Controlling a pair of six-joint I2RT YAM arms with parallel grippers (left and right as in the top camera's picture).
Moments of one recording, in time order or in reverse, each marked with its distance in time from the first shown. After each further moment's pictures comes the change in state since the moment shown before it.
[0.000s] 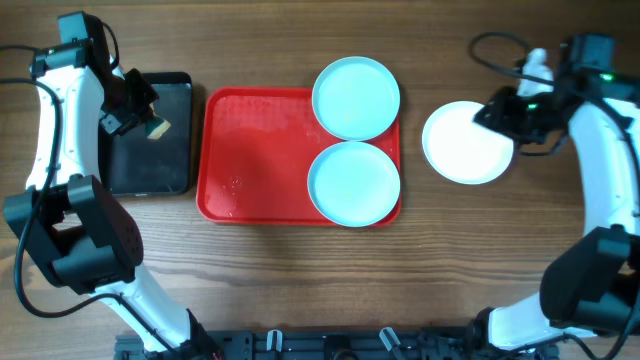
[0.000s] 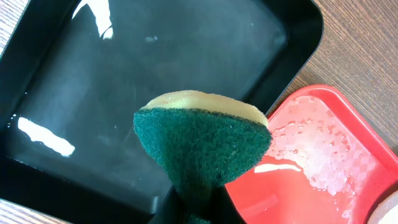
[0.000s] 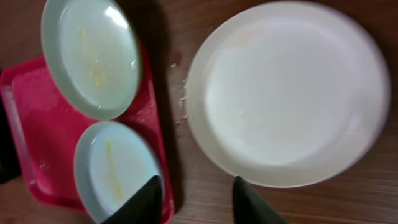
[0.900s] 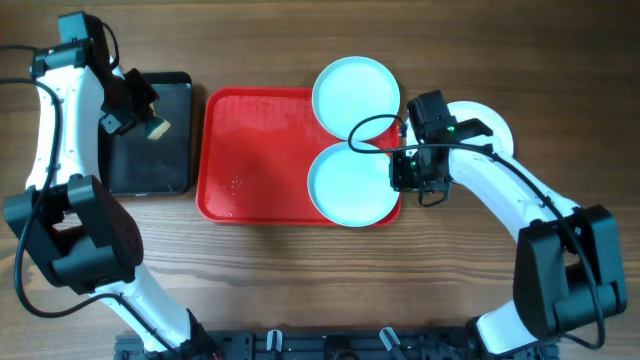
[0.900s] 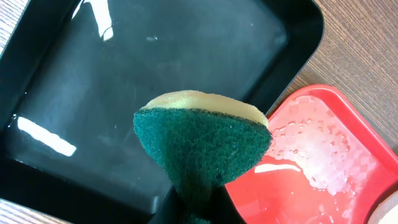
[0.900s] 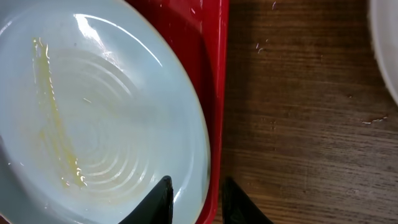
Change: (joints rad) left arm 0.000 0.000 0.000 0.000 0.000 0.000; right arm 0.477 0.006 -0.387 0.279 0.234 0.251
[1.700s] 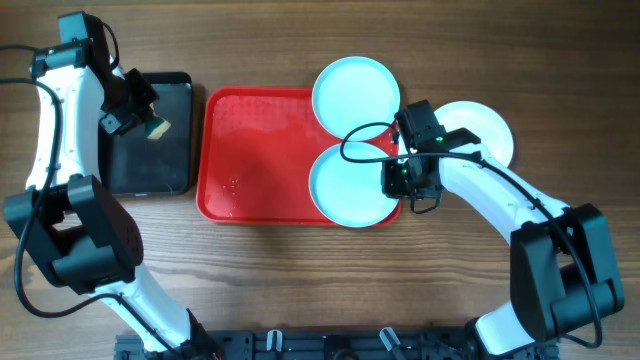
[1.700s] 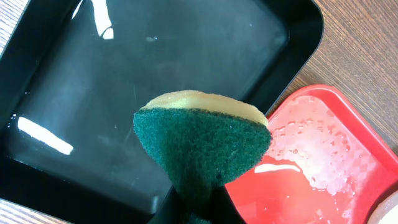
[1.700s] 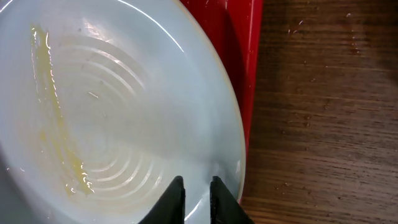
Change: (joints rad) left arm 0.000 0.000 0.000 0.000 0.000 0.000; right arm 0.048 0.000 -0.052 0.068 0.003 0.055
